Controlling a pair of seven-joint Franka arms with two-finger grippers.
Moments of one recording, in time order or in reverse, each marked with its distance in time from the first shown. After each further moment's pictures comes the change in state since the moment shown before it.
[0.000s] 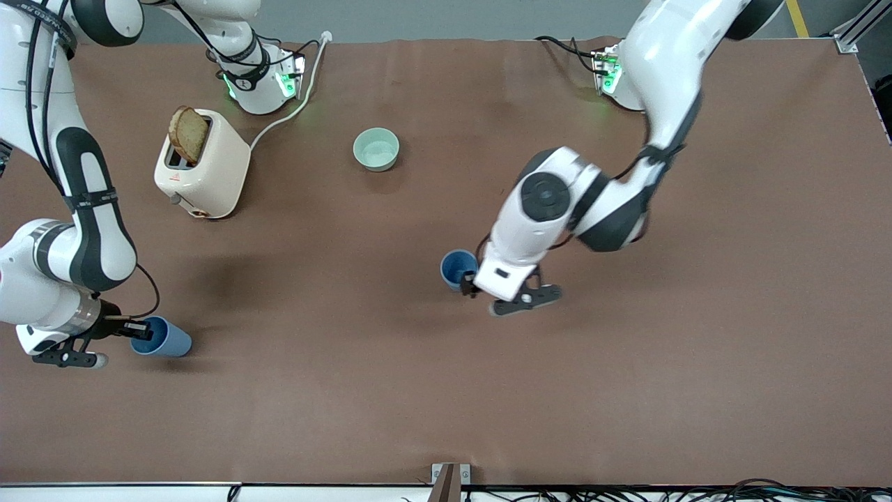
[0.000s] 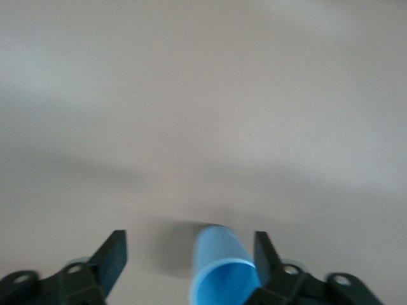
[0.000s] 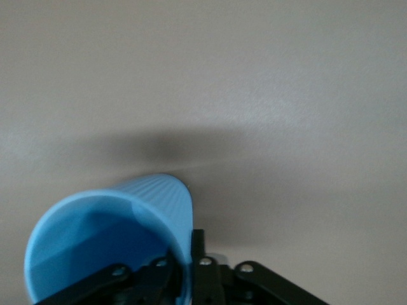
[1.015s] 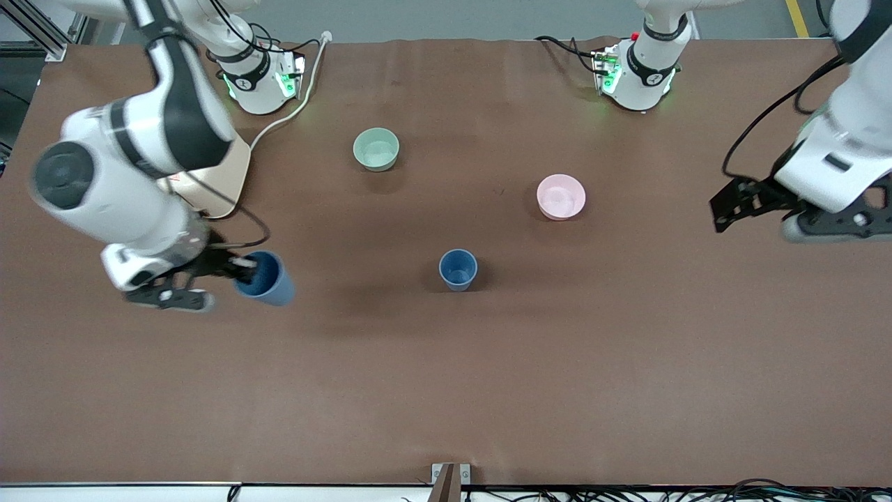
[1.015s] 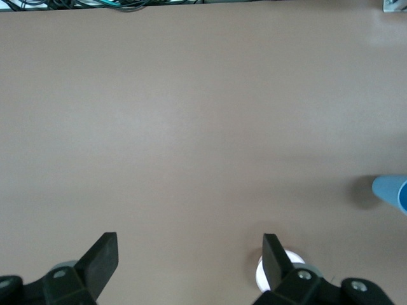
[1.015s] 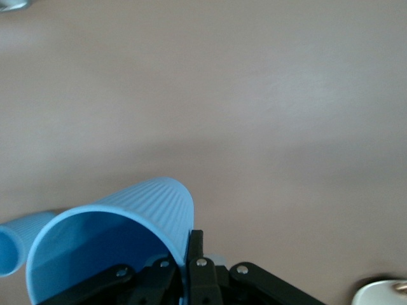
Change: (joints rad) left arm 0.390 -0.466 0.056 -0.015 -0.068 -0.493 0.772; right arm 0.515 -0.373 0.029 0.012 0.007 -0.371 0.590
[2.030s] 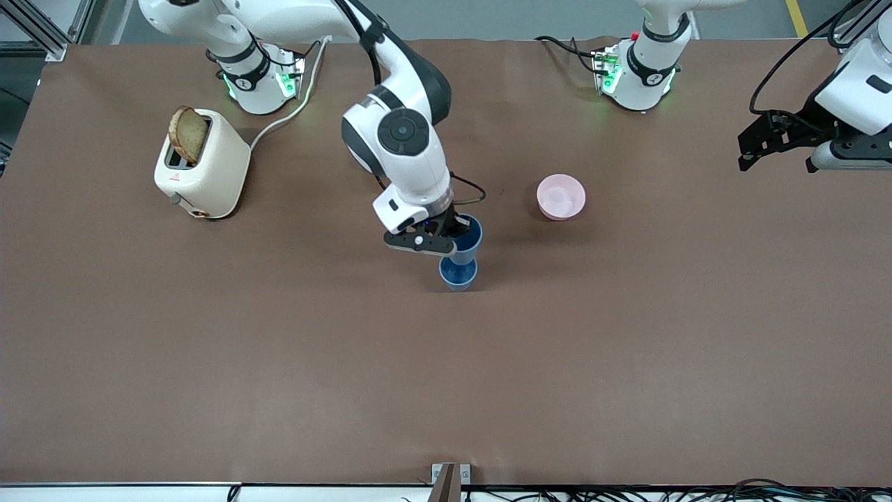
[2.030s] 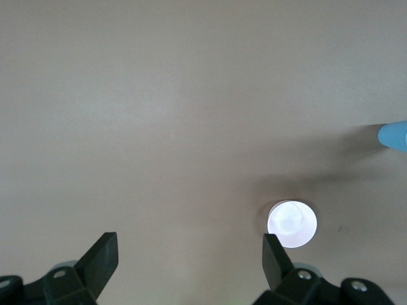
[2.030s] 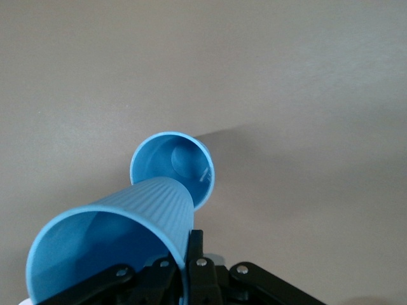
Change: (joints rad) left arm -0.046 -0.201 0.114 -0.216 -0.069 -0.031 0.089; right arm 0.443 0.296 -0.008 0.144 -0.002 0.220 0.509
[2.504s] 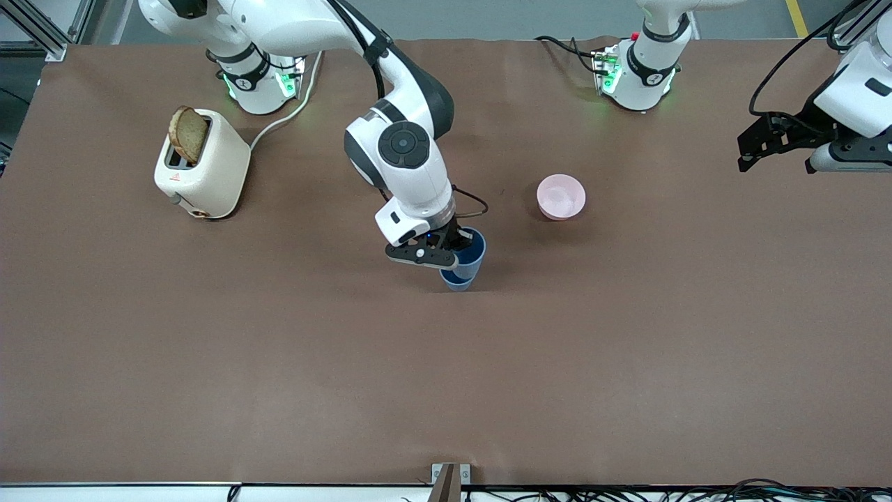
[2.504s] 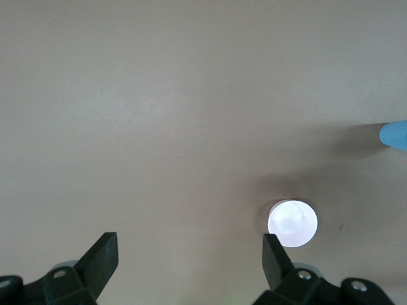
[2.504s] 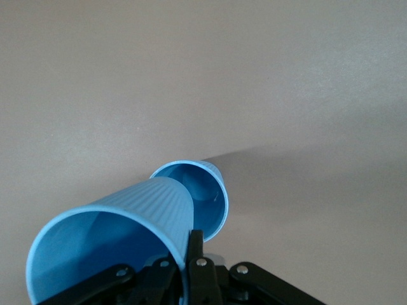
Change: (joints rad) left arm 0.000 0.005 0.001 -0.003 0.000 0.000 0.000; right arm -0.003 0.029 -0.013 0.042 0.000 0.024 0.000
